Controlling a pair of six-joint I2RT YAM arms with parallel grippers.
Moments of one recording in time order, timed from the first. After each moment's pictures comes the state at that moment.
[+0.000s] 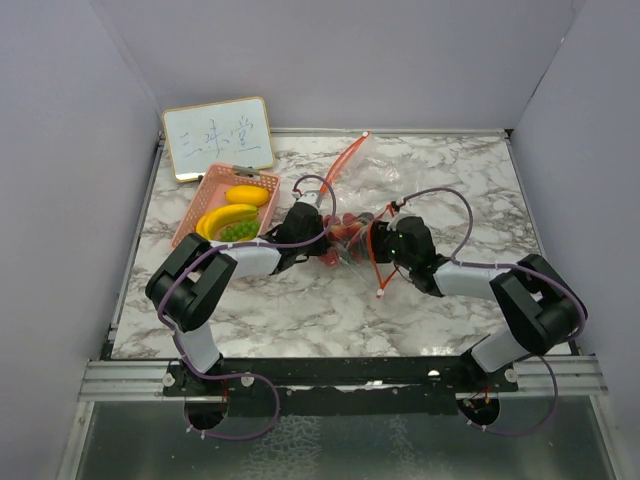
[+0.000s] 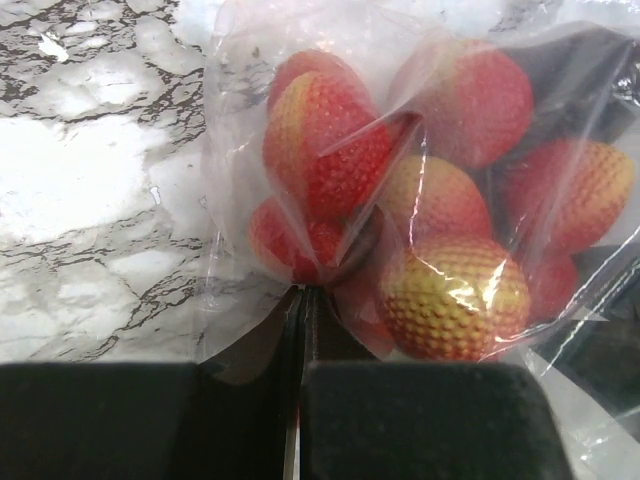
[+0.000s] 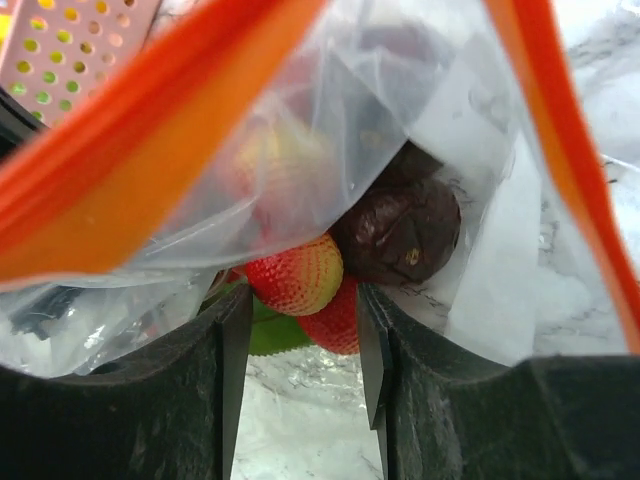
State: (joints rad) left arm -0.64 1.75 0.86 0.23 -0.01 -0.57; right arm 0.56 1.52 0.56 0.53 -0.05 0.58
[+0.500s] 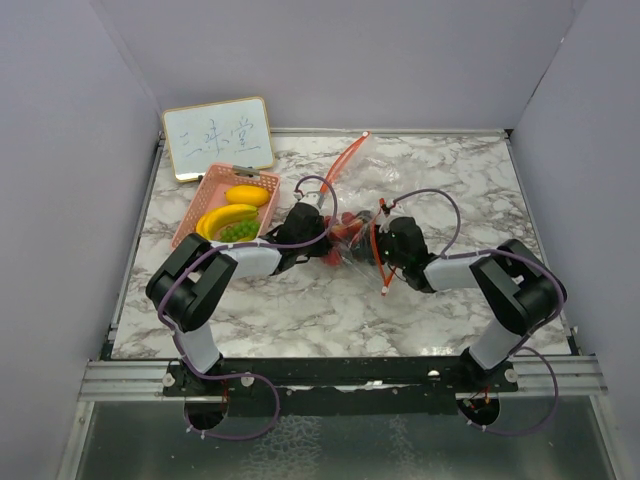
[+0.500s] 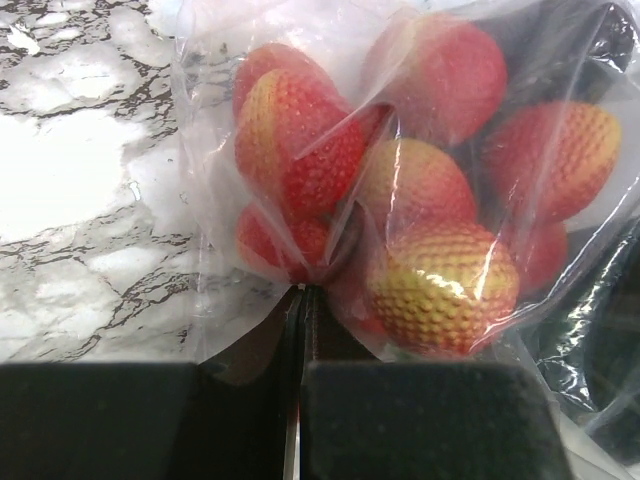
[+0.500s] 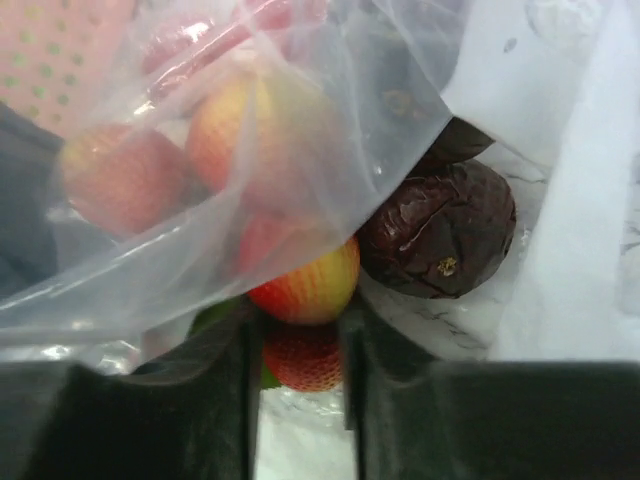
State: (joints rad) left arm -0.65 1.75 0.86 0.23 0.01 -0.57; right arm 0.56 1.67 0.59 0.59 -0.12 0.56
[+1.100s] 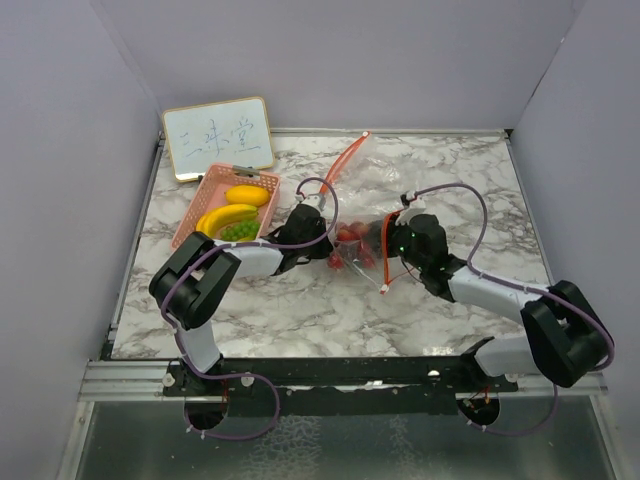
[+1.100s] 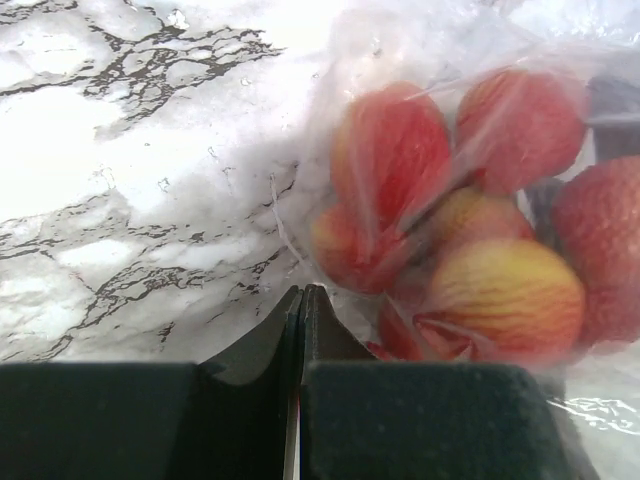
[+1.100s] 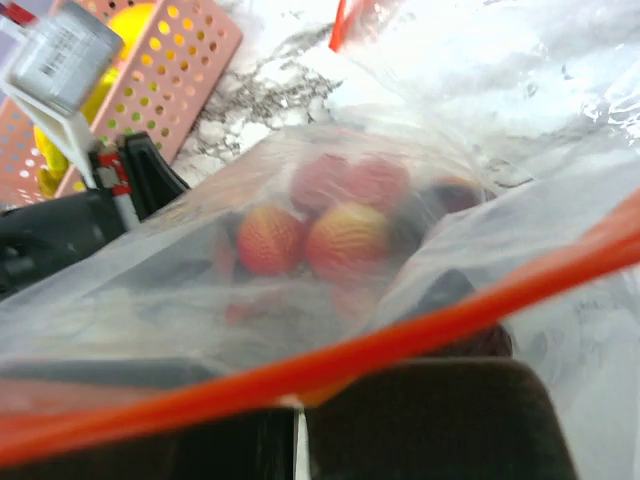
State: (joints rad) left arm -0.65 1.77 0.86 0.24 0.03 -0.58; right arm 0.56 1.37 0.55 0.46 -0.05 0.53
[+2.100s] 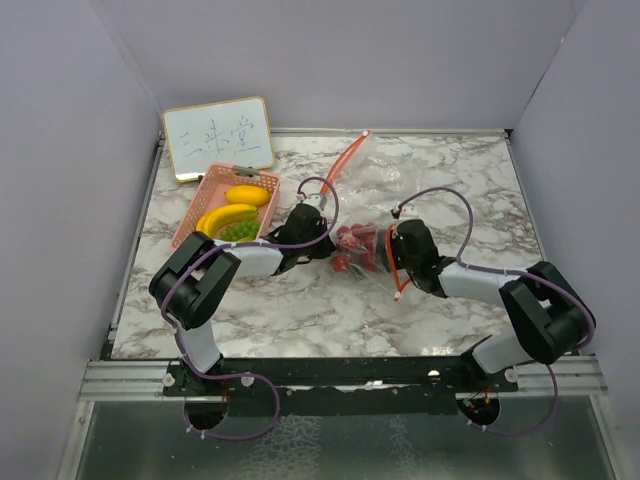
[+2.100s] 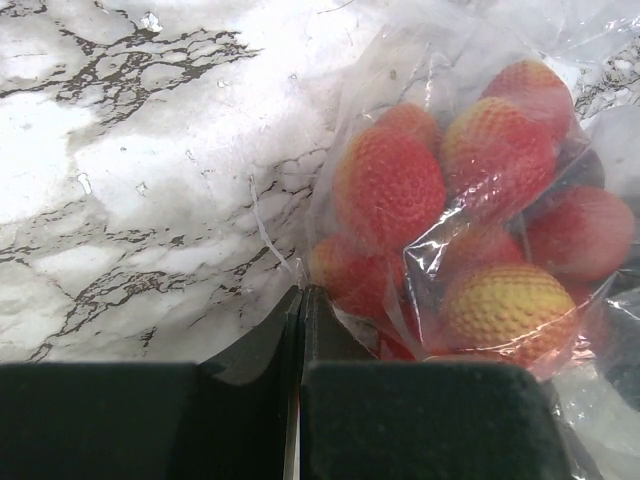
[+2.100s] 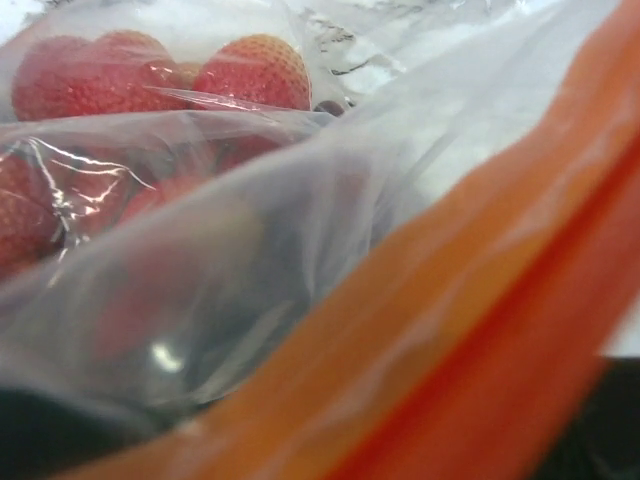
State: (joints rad) left arm -0.65 1.77 0.86 0.26 0.07 -0.58; right arm 0.55 1.46 0.55 0.29 0.13 0.31
